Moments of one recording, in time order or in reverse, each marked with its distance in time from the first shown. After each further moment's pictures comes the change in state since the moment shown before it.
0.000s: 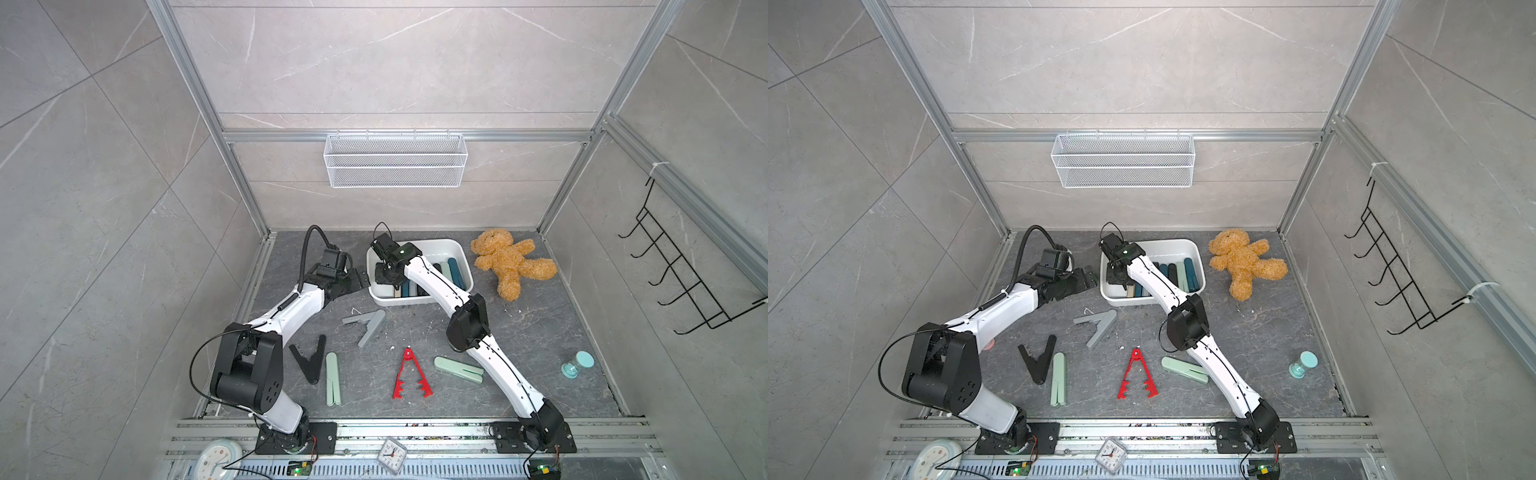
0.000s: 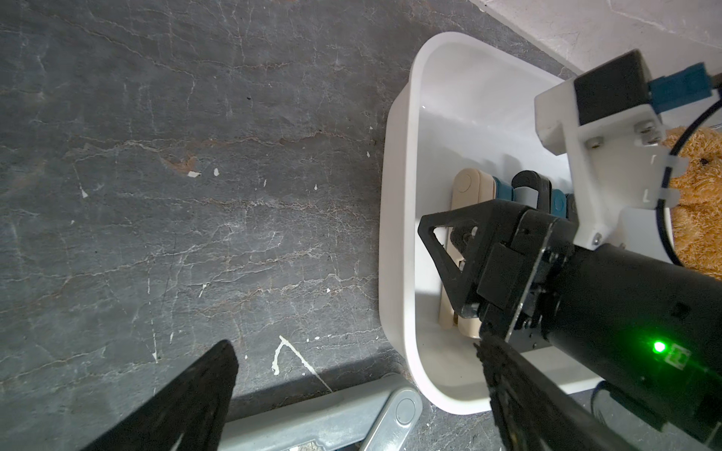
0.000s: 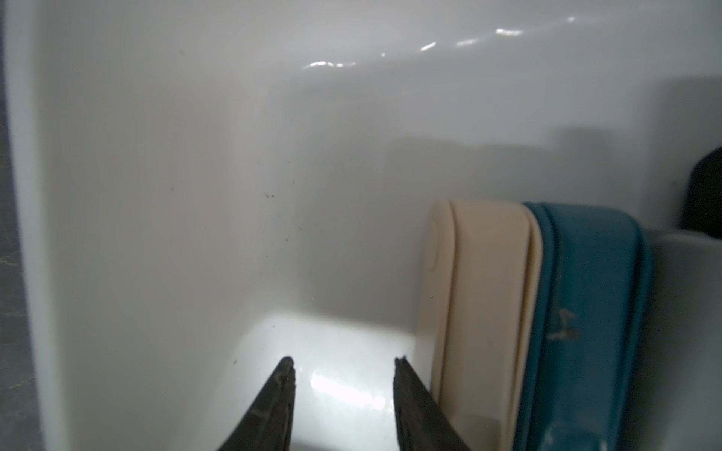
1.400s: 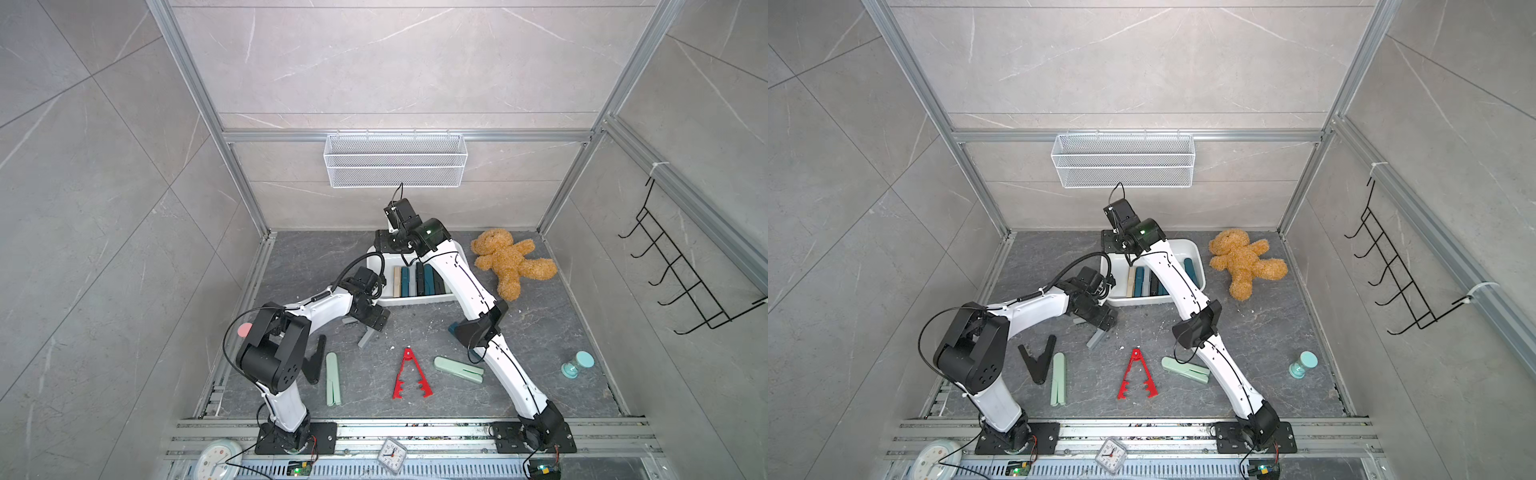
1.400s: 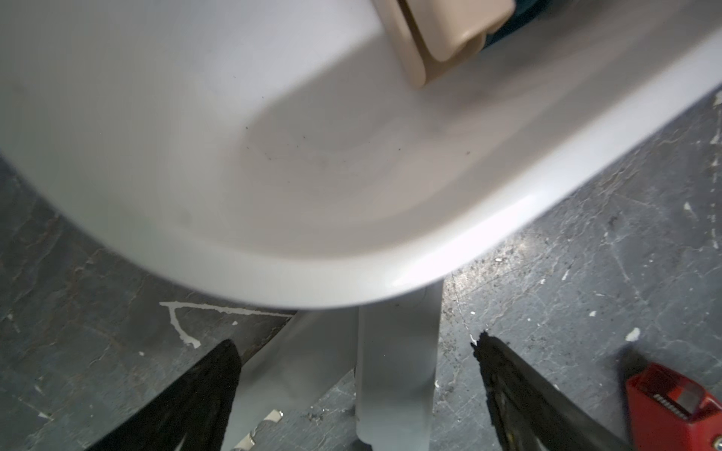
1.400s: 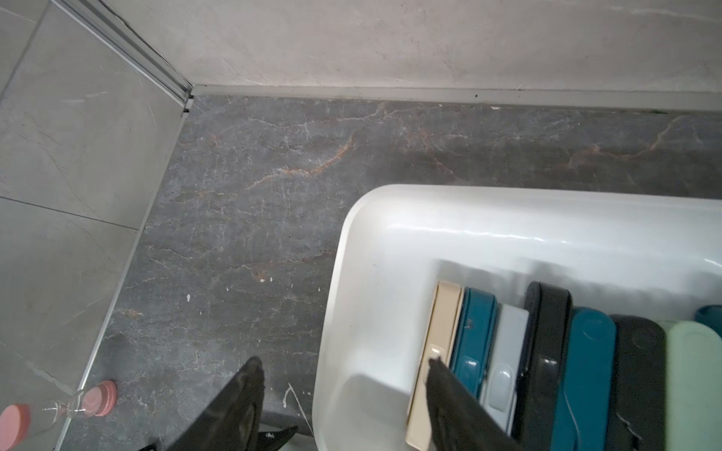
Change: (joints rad) left arm -0.193 0.181 0.009 -0.210 0.029 0.608; right arm -0.010 -0.150 0.293 -0.104 -0.021 -0.185
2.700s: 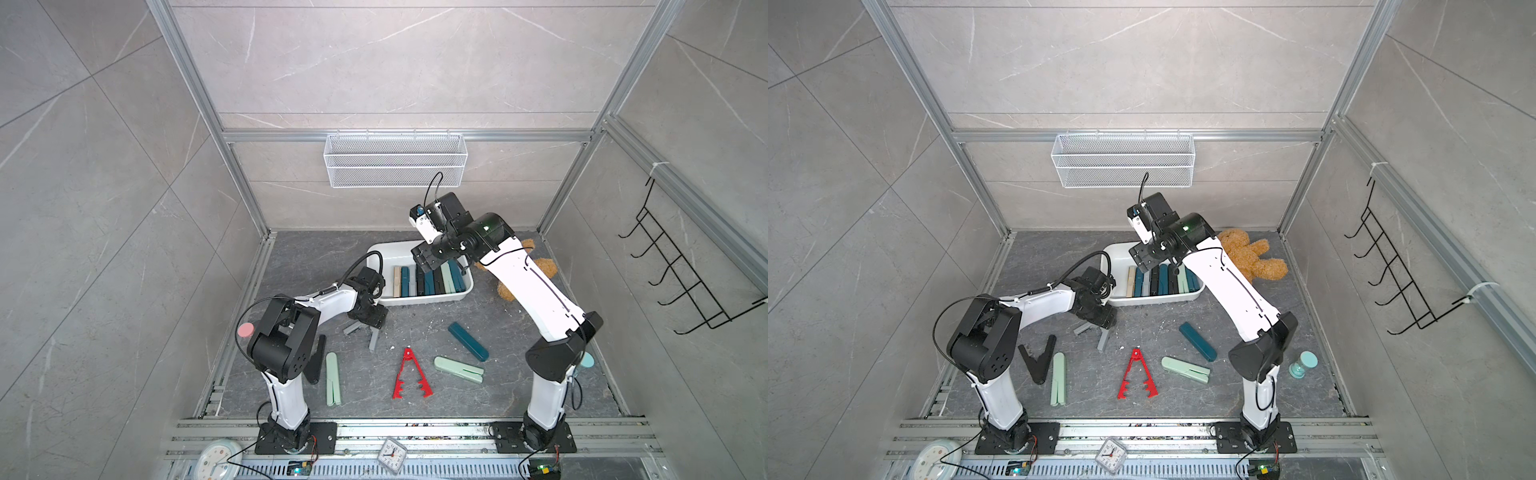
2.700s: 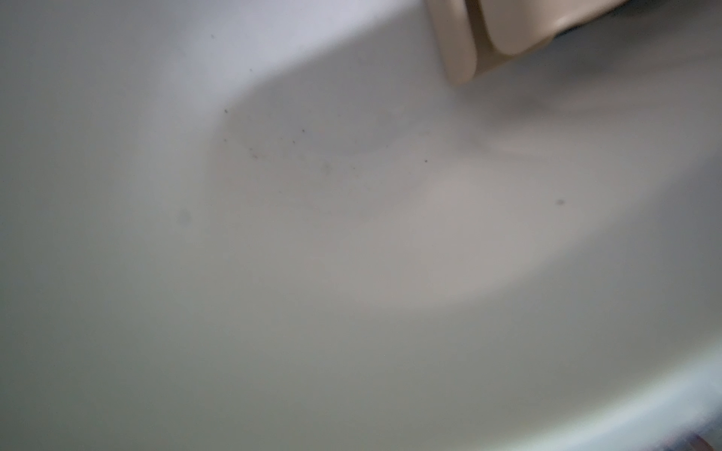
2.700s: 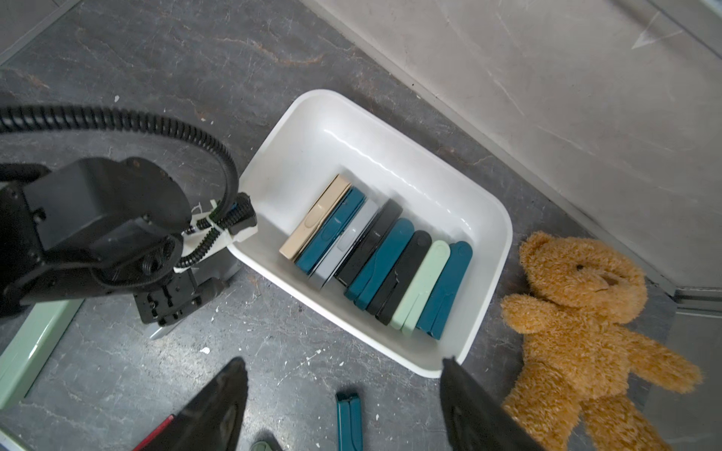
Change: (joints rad) left arm 0.000 0.079 0.043 -0.011 0.027 -0.128; right arm -0.021 -0.792 -0.963 0.058 0.063 -0.525
